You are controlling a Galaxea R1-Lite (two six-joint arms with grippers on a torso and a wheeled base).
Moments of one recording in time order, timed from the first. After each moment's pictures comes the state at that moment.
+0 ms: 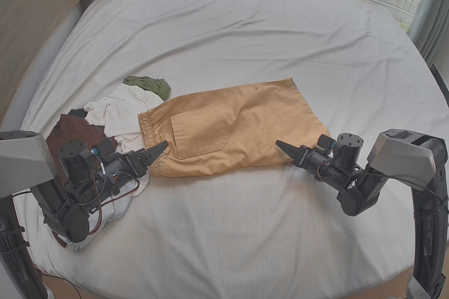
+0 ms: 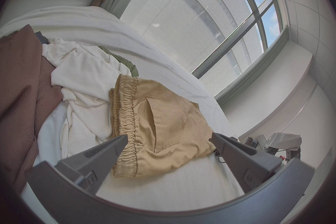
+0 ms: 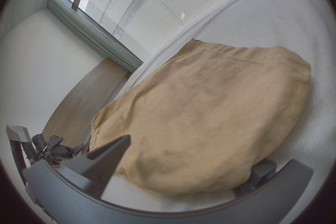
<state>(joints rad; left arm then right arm) -0.20 2.10 -0.48 -1.55 -0.34 -0.53 0.29 2.45 -0.96 -1.38 0.30 0.56</state>
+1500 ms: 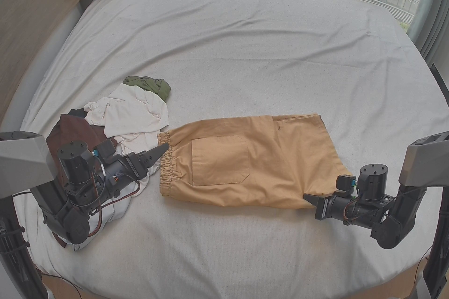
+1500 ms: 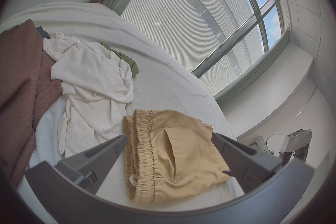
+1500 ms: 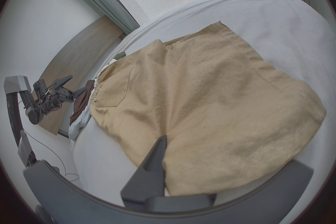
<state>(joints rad) -0.21 2.10 -0.47 -1.55 -0.35 -0.55 0.32 2.17 -0.35 -1.36 0.25 0.28</state>
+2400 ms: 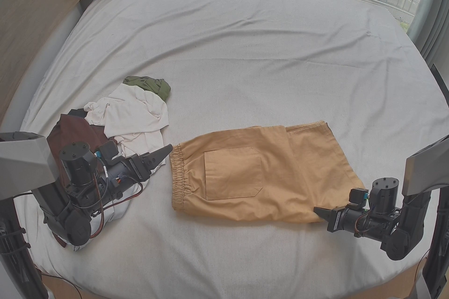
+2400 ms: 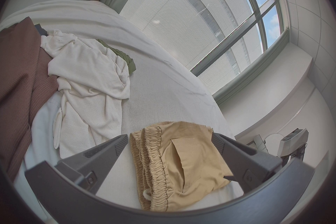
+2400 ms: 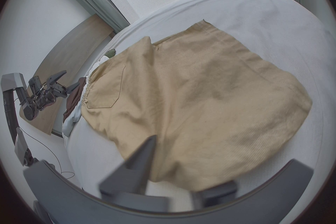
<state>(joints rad) -0.23 2.10 -0.47 -1.55 -0.35 -0.55 0.28 2.21 -0.17 -1.54 0.22 0.28</state>
